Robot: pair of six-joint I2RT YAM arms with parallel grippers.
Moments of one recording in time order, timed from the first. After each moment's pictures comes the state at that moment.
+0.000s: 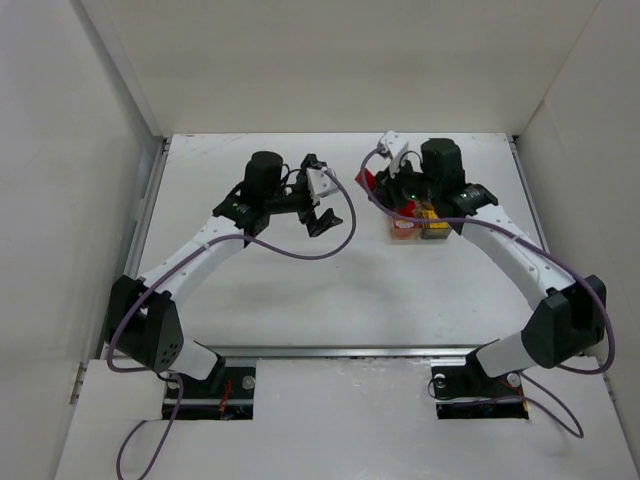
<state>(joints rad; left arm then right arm) -0.50 1.44 1.17 -0.13 0.73 0.54 0.43 1.45 1.29 -0.33 -0.45 -0.31</state>
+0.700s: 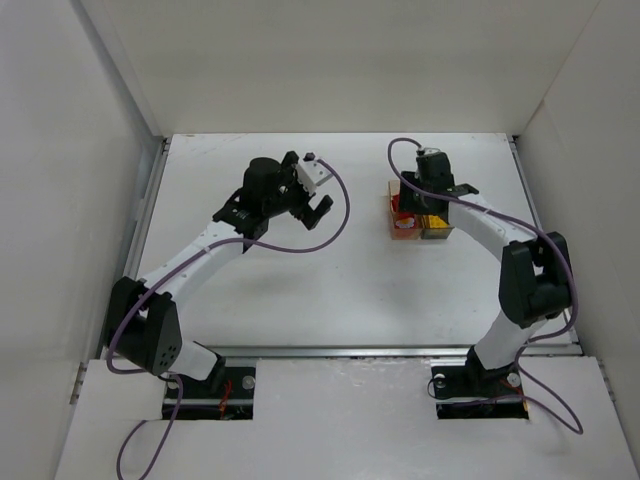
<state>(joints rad) -0.50 1.43 1.09 -0.04 0.33 0.38 0.29 1.69 1.23 -0.31 0.10 0.31</state>
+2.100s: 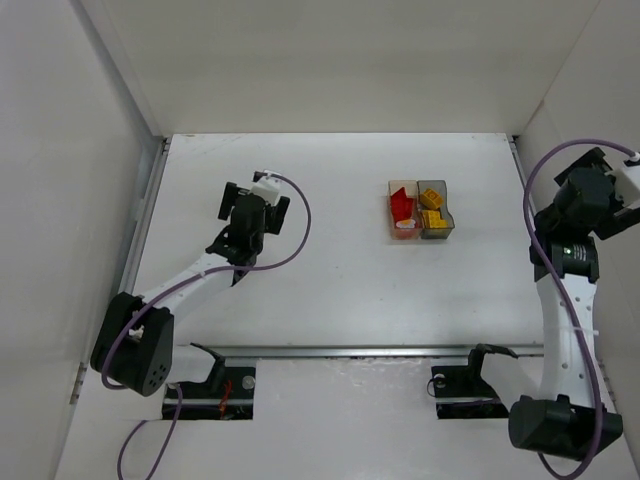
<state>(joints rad) -0.45 1.31 0.72 0.23 -0.46 0.20 -0.22 0.94 1.08 -0.16 0.83 0.23</state>
